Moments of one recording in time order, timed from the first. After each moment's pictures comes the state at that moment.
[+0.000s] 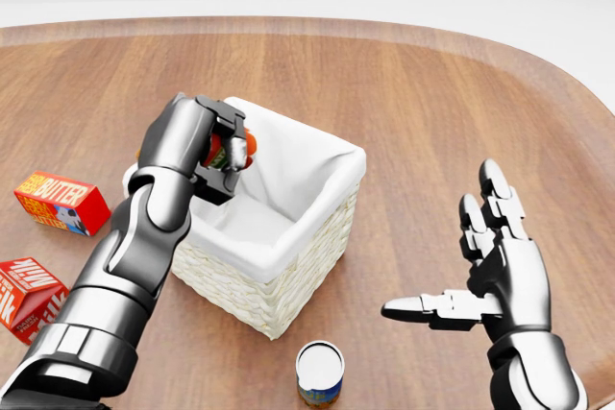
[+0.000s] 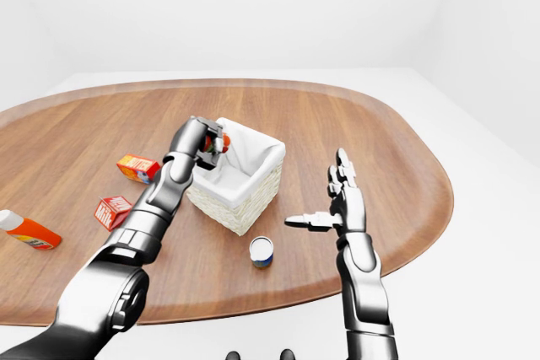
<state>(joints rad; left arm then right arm) -0.86 0.11 -0.02 0.85 0.65 -0.05 0.14 -0.04 -0.07 -0.15 -0.09 0.17 0.09 0.08</state>
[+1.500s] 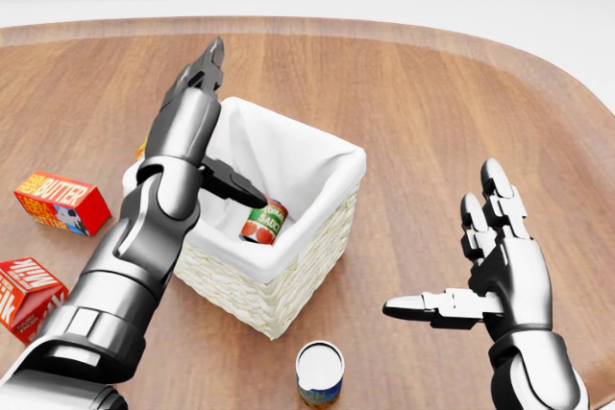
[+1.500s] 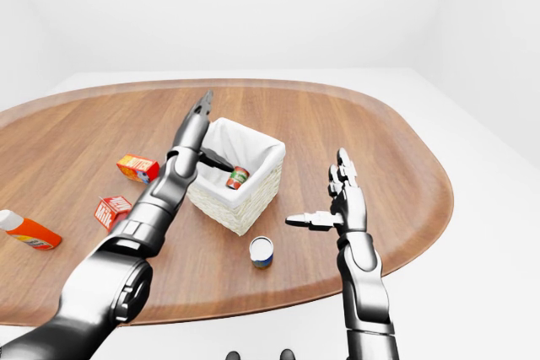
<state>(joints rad) -0.95 0.10 -0.02 0.98 0.65 -0.06 0.19 -0.05 -0.07 -0.15 -0.09 0.17 0.09 0.08</state>
